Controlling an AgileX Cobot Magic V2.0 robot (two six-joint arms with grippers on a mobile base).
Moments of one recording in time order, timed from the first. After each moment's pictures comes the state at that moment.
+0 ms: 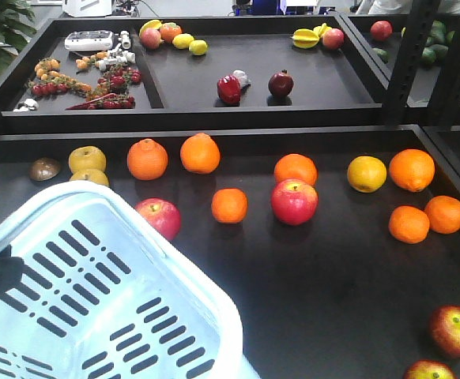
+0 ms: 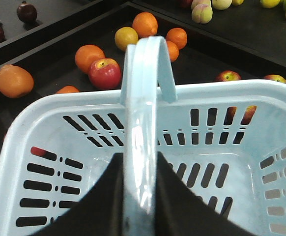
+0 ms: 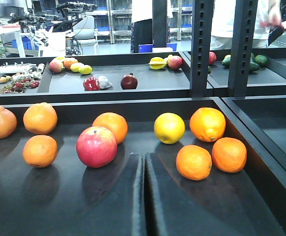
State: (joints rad) left arm -0.57 0.67 -0.91 -0.24 0.84 0.23; right arm 0.02 -0.01 0.03 -0.09 0.14 0.07
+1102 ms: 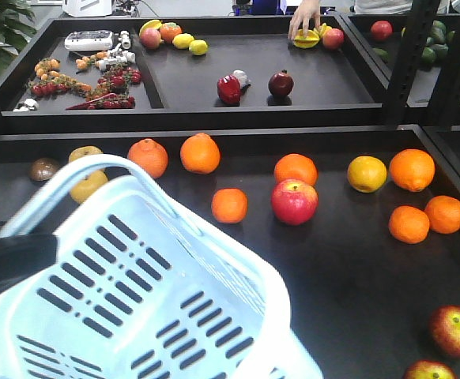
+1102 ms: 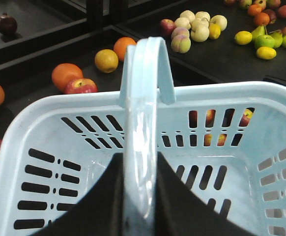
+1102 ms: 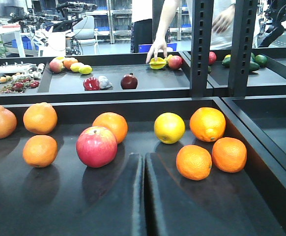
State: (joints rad) left arm -0.57 0.74 -0.91 -0.39 0.73 0.23; right arm 0.02 -0.01 0.03 -0.09 0.14 0.07
